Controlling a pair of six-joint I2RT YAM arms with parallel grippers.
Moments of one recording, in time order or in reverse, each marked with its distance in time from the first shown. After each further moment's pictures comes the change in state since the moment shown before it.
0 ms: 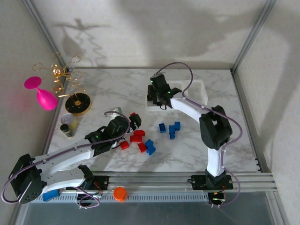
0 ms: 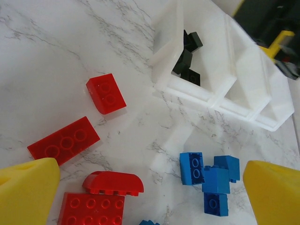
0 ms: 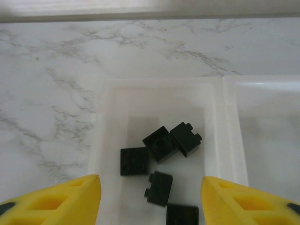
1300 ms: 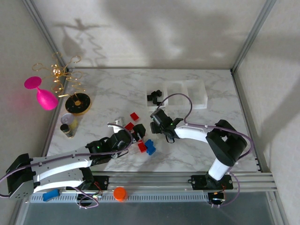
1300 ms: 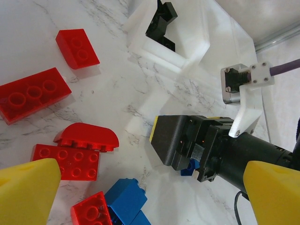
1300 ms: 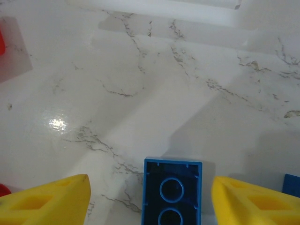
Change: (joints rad) left arm -0.218 -0.074 -0.098 0.054 -0.107 -0.139; right arm 0.201 -0.224 -0.581 0.051 -0.006 0.089
